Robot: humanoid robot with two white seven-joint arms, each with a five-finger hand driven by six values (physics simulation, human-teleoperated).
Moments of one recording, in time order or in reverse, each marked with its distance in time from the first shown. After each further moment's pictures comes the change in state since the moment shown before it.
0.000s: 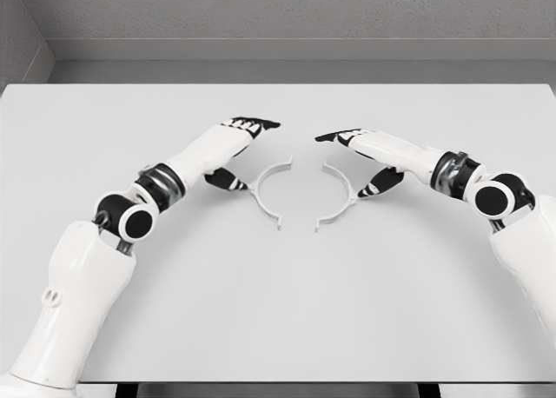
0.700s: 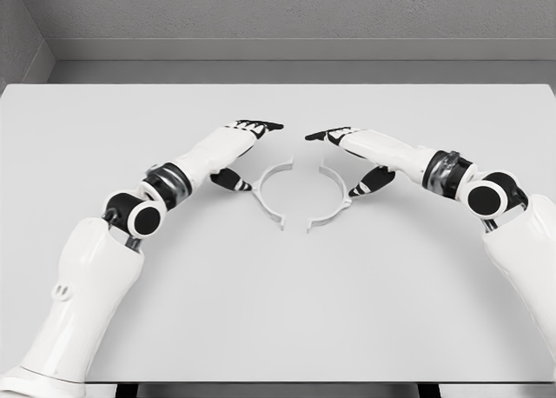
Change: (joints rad) left arm -0.018 -0.031 -0.009 0.059 -0.003 0.005 0.000; right arm 0.000 0.014 0.006 -0.027 -0.005 0.001 0.000
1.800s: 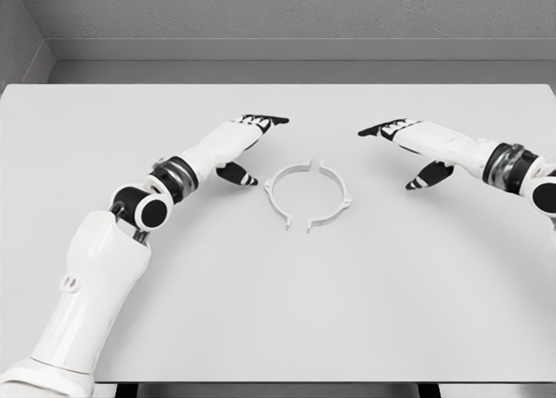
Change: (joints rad) left arm -0.043 -0.029 0.002 0.044 0.000 0.002 0.000; right arm 0.014 -0.204 -0.007 -0.076 -0.002 -0.014 0.002
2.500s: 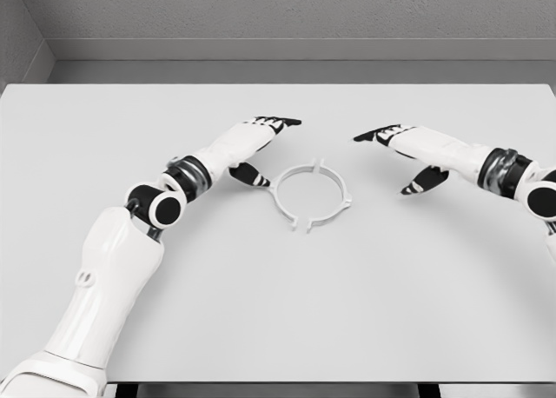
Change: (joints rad) left arm -0.014 -0.039 -0.018 0.045 -0.003 -0.002 0.001; right arm 0.011 -0.002 -0.001 -0.001 -0.002 0.000 -0.003
